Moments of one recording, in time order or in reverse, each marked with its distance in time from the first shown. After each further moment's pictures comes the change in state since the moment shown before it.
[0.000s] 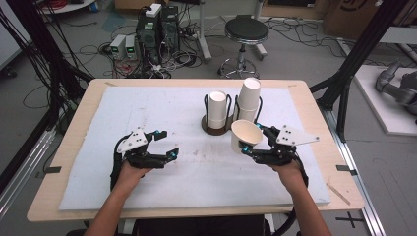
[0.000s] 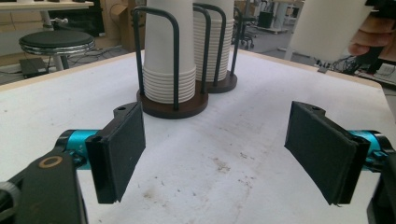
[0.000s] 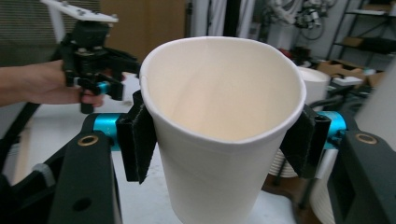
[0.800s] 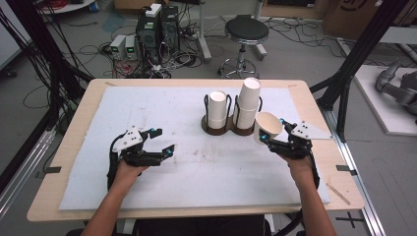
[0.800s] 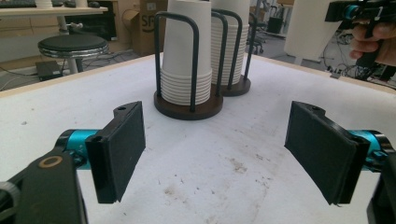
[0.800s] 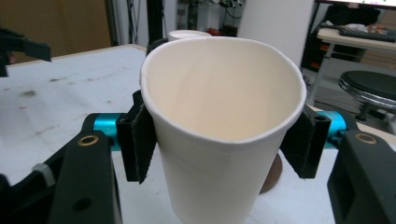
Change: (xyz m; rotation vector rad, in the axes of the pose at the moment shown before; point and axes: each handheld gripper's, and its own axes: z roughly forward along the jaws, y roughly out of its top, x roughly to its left) left arm 0.008 -0.002 -0.007 -0.018 0.037 -0.004; right arm -0.038 -0.022 -0.025 0.064 -0.291 0.069
